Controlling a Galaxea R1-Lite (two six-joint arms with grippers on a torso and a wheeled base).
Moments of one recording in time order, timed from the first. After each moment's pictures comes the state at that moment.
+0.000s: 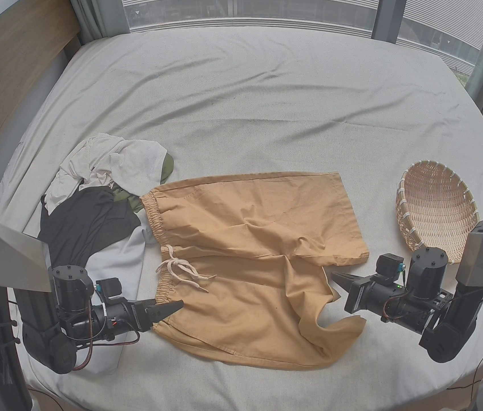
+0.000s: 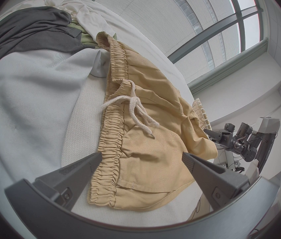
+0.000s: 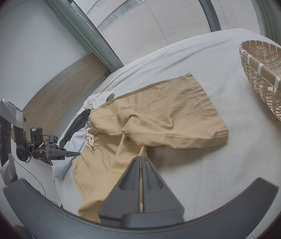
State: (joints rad) left arm -0.20 2.24 -0.23 -1.55 -0.53 -0.40; right arm 0.43 2.13 -0.31 -1.54 0.15 0.30
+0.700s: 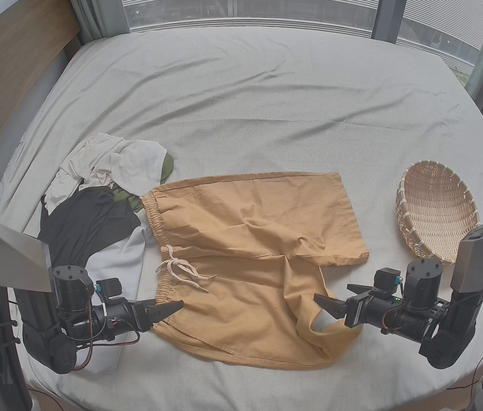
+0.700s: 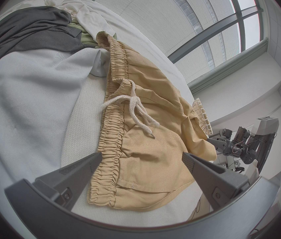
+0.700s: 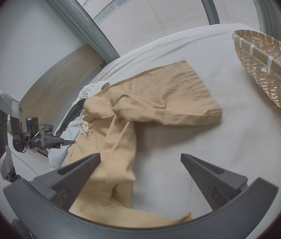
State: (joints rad) left arm -0.20 2.24 -0.23 -1.55 -0.53 -0.40; right arm 0.46 2.16 -0.25 -1.54 0.16 0.30
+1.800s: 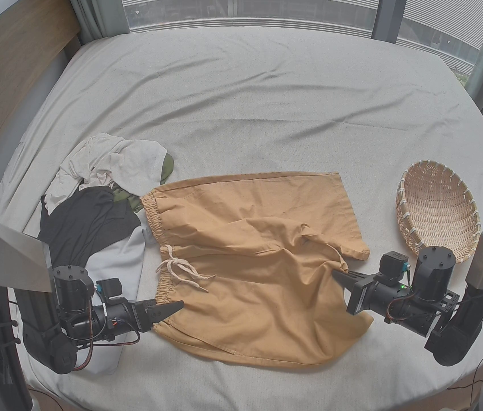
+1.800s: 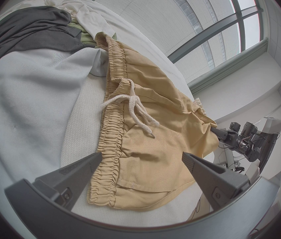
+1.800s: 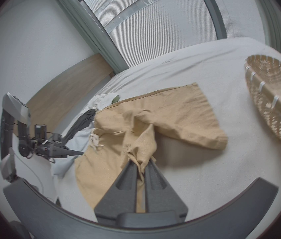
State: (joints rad) left arm -0.20 2.24 -0.23 -1.55 -0.53 -0.40; right arm 0.46 2.06 -0.28 -1.53 0.08 0.24
